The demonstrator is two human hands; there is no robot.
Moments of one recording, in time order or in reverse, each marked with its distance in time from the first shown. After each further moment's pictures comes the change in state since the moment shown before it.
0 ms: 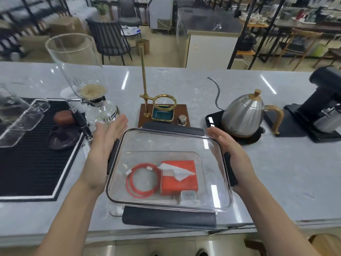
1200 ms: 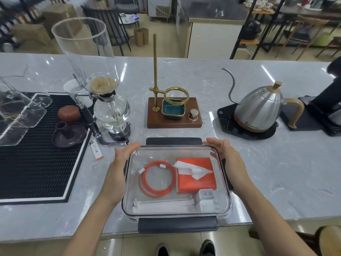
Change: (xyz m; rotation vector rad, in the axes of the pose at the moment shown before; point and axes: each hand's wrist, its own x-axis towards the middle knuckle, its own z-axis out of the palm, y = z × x) left_hand -0.007 -0.075 -0.054 0.352 0.056 -0.054; right_hand 0.019 0.069 0.024 -0.242 0.079 0.072
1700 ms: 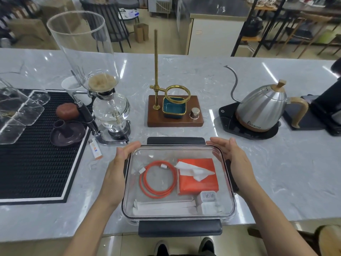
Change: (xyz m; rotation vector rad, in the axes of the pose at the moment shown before) left_hand 0.003 -0.001 0.000 -0.036 0.032 0.017; right_hand 0.000 -0.007 -0.002 0.025 0.029 0.010
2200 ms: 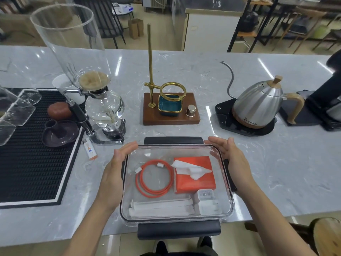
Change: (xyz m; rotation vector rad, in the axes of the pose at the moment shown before) left_hand -0.002 -0.003 0.004 0.028 -0.004 0.013; right_hand -0.001 0.006 -0.004 0.002 0.001 0.034
